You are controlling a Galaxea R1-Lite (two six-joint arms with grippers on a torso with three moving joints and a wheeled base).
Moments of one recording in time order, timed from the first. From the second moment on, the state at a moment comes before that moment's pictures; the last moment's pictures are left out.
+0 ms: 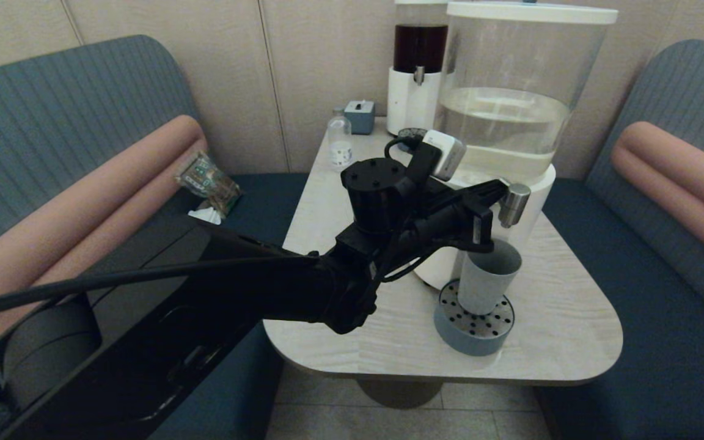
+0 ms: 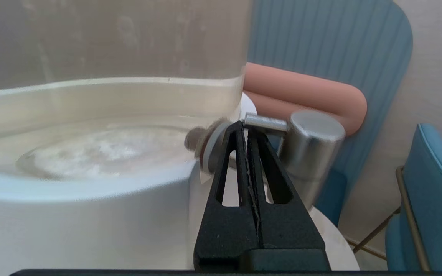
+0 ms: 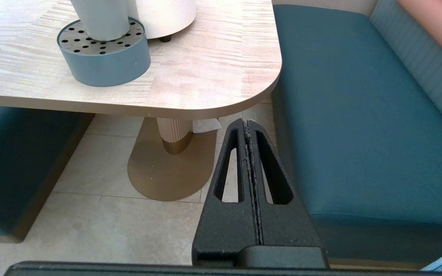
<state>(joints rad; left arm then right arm) -0.78 2.30 -1.60 -1.00 -0.34 -0.03 -0.01 0.00 0.00 0.00 -0.03 0.00</state>
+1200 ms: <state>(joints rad) -0.75 1.92 -0.71 -1.38 -0.22 -0.03 -0.01 0.00 0.00 0.00 -0.03 0.00</state>
